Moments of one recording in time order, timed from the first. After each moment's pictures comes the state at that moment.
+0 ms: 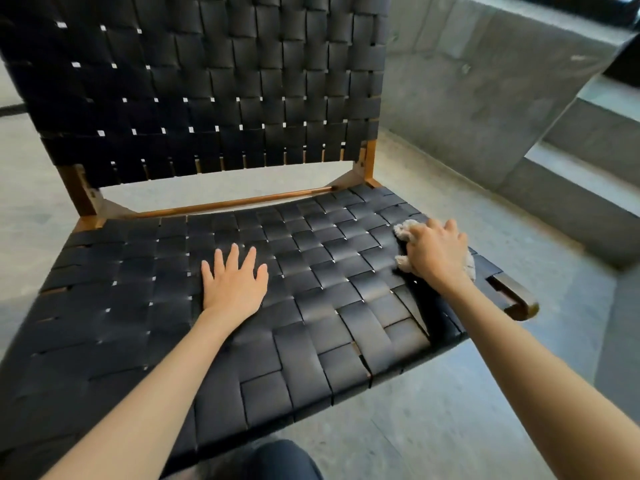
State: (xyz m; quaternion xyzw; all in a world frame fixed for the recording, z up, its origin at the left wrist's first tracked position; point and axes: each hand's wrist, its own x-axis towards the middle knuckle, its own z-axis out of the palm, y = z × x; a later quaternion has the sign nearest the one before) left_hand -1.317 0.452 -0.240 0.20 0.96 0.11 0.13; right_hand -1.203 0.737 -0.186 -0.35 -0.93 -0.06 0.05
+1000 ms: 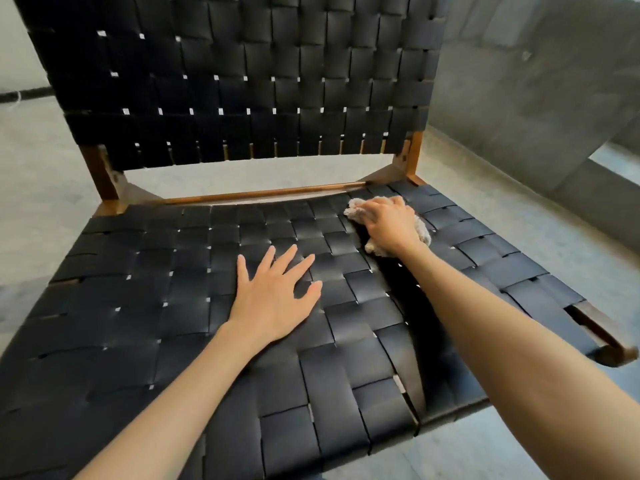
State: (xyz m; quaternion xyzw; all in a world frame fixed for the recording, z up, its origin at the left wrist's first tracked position) left_hand -1.312 0.457 -0.248 0.29 0.94 0.14 0.09; right_hand -1.339 0.713 -0.242 -0.16 -0.98 0.05 0.05
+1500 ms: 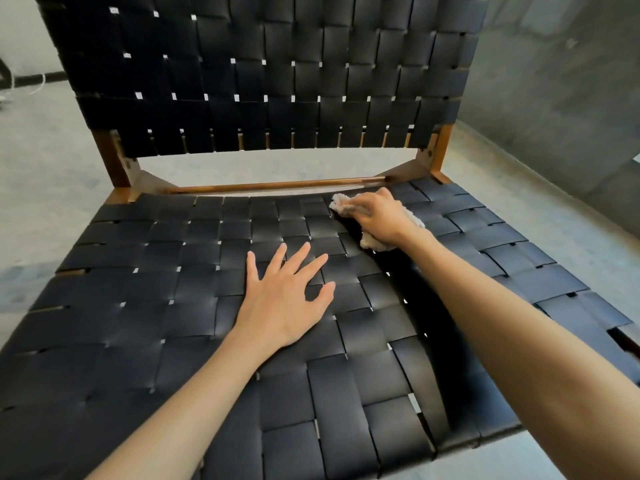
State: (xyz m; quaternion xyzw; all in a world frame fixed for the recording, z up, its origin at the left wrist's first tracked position) left_hand -1.313 0.458 -0.254 0.28 0.95 0.15 0.09; right_hand -1.376 0.699 -0.245 -0.05 -0.98 0.17 -0.02
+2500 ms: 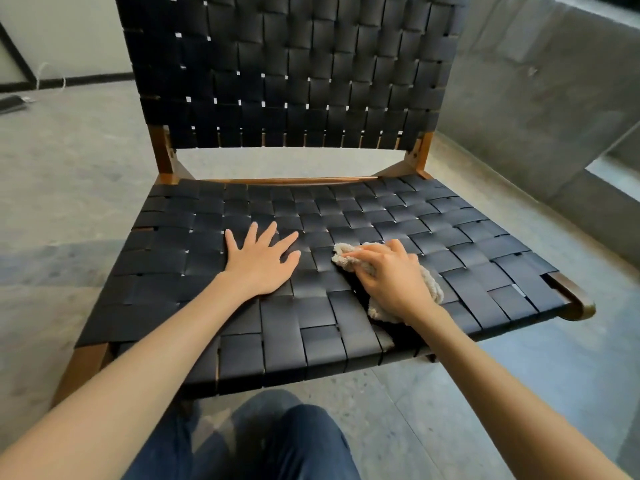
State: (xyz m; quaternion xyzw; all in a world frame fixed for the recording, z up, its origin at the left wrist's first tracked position) left_hand -1.311 0.387 -0.230 0.27 0.95 0.05 0.15; right_hand -1.195 0.586 -0.209 -0.09 -0.99 0.13 0.06
